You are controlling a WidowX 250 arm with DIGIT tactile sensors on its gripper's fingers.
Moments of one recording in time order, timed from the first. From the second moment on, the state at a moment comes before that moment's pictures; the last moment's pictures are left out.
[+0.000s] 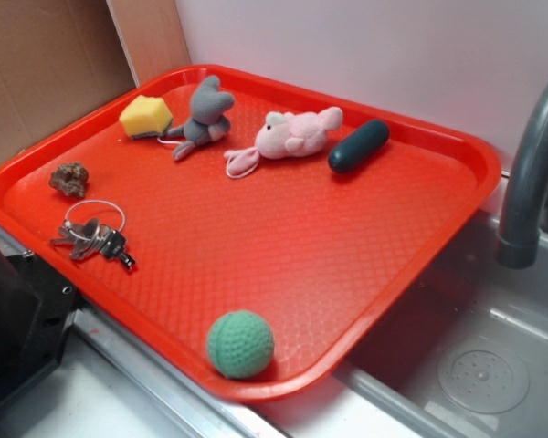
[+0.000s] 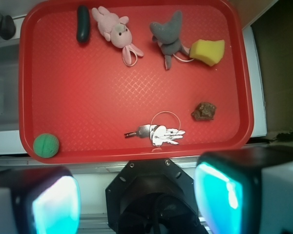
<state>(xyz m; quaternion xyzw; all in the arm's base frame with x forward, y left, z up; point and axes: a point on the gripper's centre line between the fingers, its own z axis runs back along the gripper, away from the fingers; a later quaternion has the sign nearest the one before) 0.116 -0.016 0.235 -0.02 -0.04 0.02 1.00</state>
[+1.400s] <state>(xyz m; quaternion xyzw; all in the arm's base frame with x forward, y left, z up) 0.177 0.049 0.146 -0.06 -0.05 0.38 0.92</state>
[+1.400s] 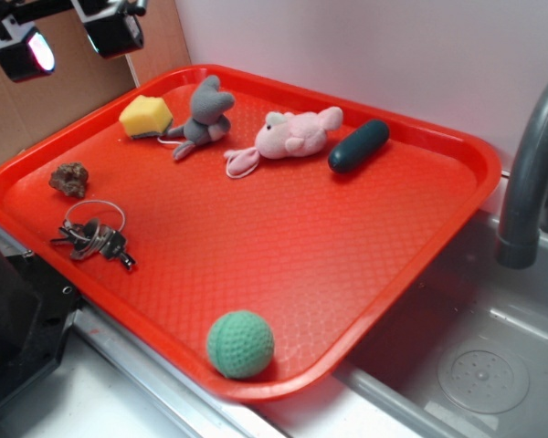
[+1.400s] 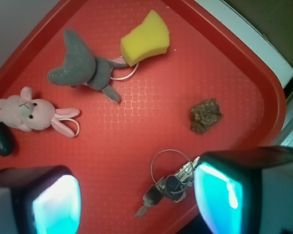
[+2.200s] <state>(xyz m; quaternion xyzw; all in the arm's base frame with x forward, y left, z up) 0.229 0.104 0.078 0.07 -0.04 0.55 0.83</state>
